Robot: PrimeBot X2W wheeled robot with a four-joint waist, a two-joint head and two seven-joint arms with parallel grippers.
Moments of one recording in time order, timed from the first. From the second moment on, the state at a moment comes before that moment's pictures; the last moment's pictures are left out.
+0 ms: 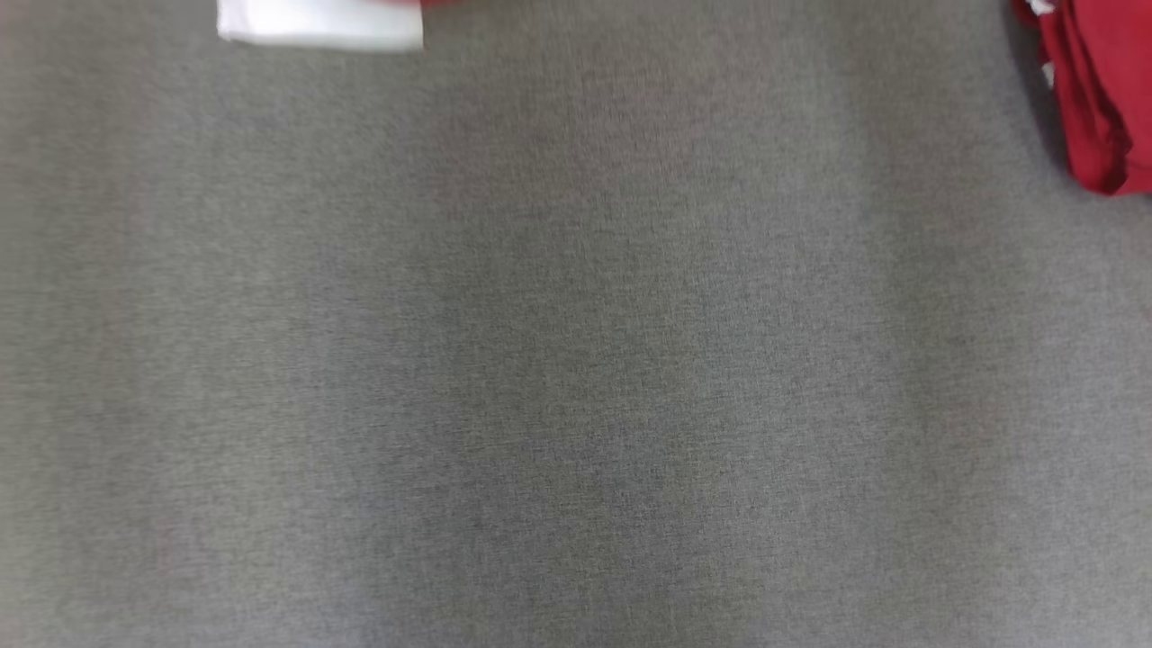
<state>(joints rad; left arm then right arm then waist) -1.75 0.49 -0.42 0.65 -0.66 -0.13 0.04 -1.52 -0.41 0.43 0.64 0.92 0.13 -0.03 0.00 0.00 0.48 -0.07</state>
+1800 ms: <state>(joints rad) -0.64 0.64 -0.53 -0.08 -1.11 0.14 -0.26 -0.71 -0.79 0.70 0.22 1.08 0.13 -0.25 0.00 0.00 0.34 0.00</state>
